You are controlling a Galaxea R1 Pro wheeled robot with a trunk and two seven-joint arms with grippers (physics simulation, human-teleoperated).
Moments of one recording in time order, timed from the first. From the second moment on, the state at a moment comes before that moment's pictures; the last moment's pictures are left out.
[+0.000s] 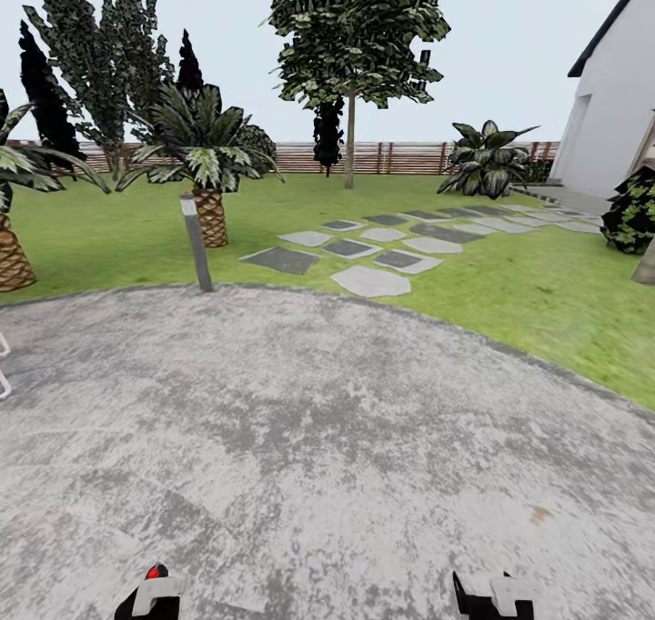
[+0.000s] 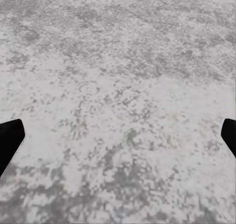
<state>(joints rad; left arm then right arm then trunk) -0.27 0.11 0.06 -0.33 0.01 -0.43 0.03 -0.14 -0.09 -0.05 -0.59 0.00 -0.40 0.00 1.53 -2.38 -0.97</state>
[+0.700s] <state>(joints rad) -0.27 0.11 0.06 -0.33 0.01 -0.43 0.03 -0.14 -0.09 -0.05 -0.59 0.00 -0.40 0.00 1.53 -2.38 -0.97</state>
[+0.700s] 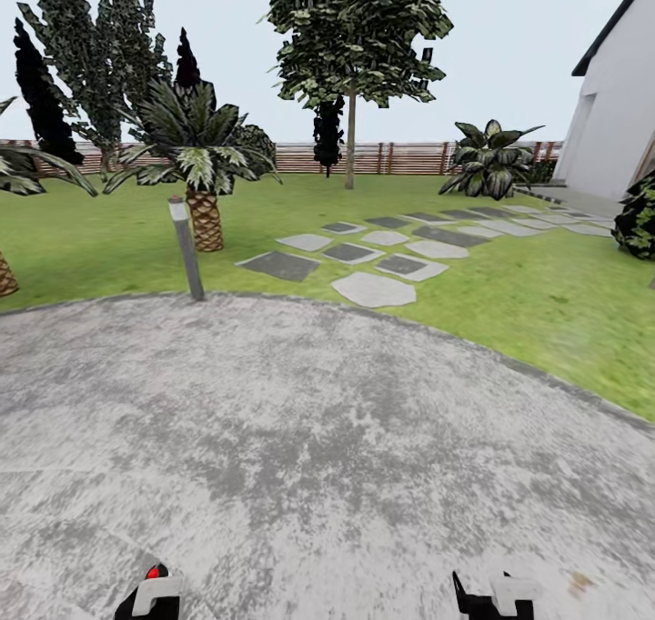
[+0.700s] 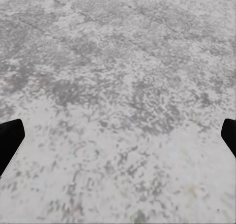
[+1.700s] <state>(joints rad) -0.27 0.11 0.06 -0.33 0.01 -0.43 0.03 -0.14 -0.09 -0.05 -0.59 0.00 -0.40 0.00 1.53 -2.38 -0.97</state>
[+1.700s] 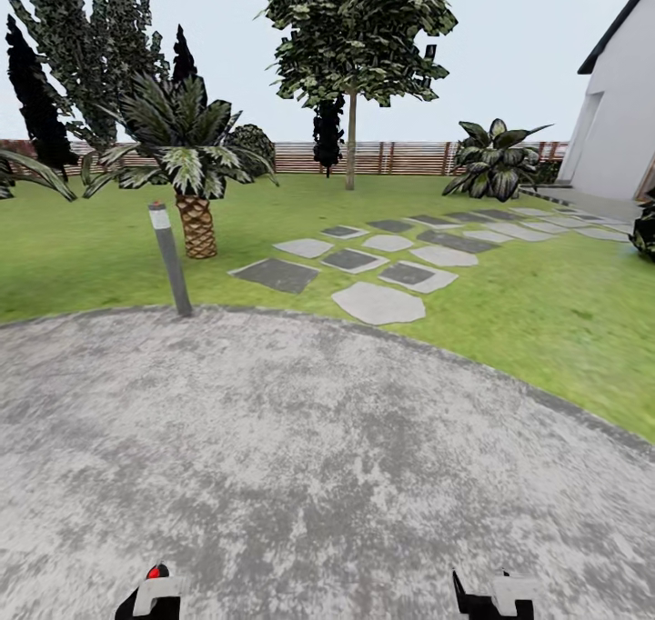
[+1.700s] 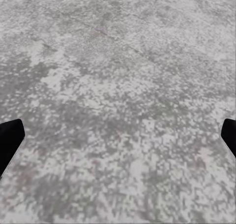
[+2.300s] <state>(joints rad) -0.27 0.11 0.06 -0.33 0.01 -0.43 0.03 -0.14 -0.09 -0.05 -0.59 0.00 -0.40 0.00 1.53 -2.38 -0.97</state>
